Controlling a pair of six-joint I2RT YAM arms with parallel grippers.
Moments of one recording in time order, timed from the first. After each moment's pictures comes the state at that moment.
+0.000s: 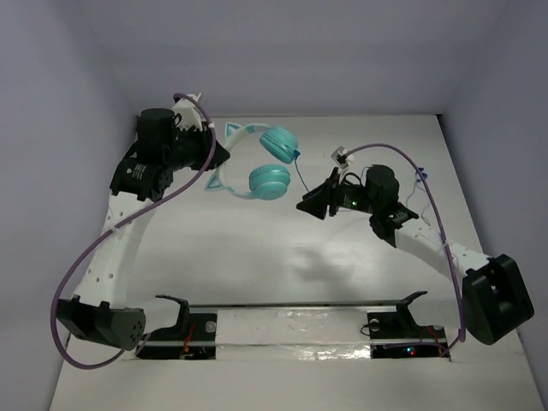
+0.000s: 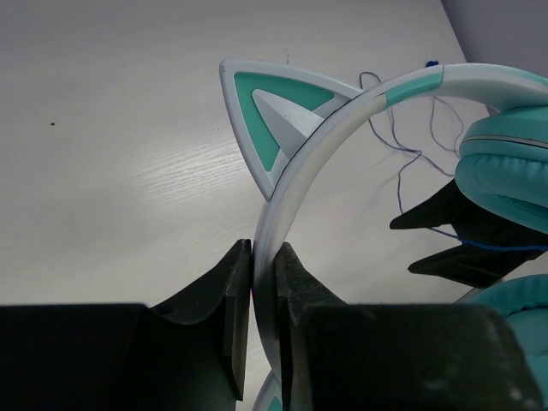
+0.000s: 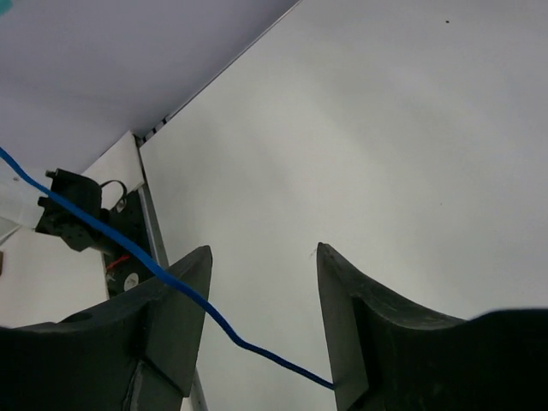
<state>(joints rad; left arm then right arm) -0.25 1.22 1.45 -0.70 0.35 -0.26 0.47 1.25 0.73 0.37 -0.73 0.39</state>
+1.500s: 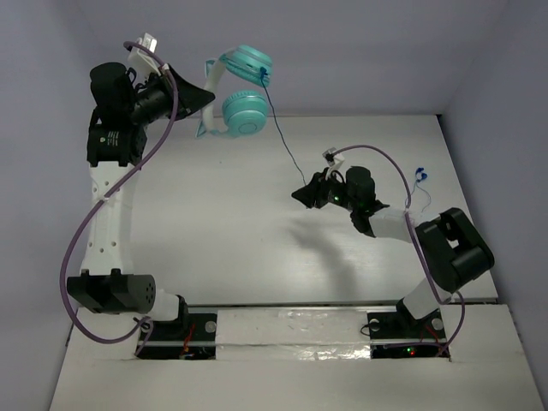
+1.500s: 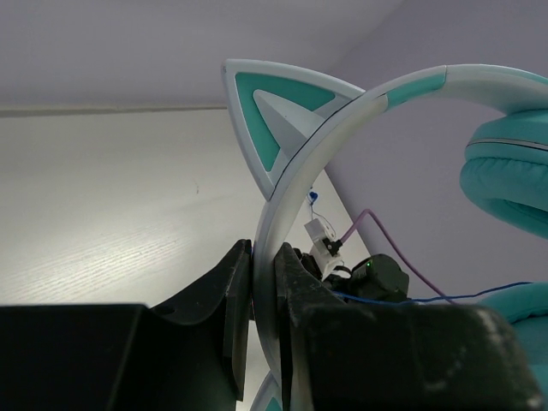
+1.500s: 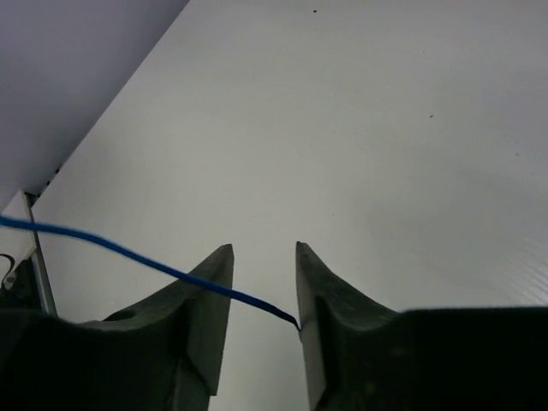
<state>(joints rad) 0.00 1.42 1.77 -0.46 0.72 -0.60 0.47 1.61 0.74 0.67 -0.50 0.42</state>
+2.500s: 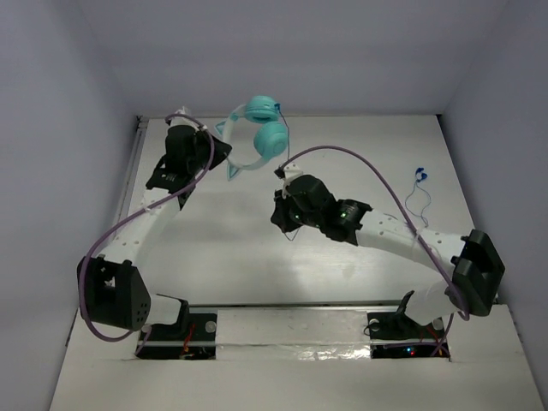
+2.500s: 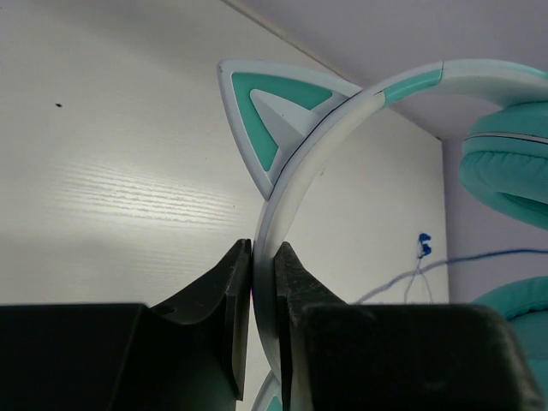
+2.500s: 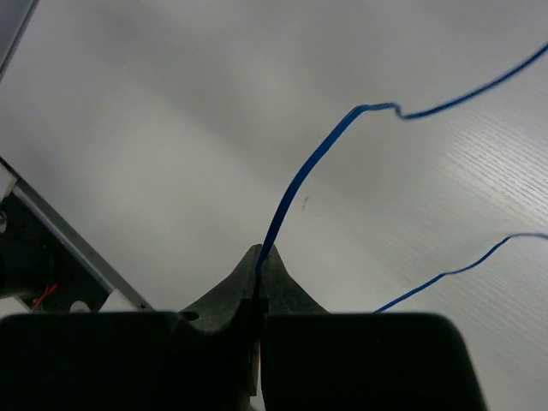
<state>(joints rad) -0.20 1.34 1.10 -0.13 0.10 -0.79 0.92 1.46 1.11 -0.22 0.06 0.44</state>
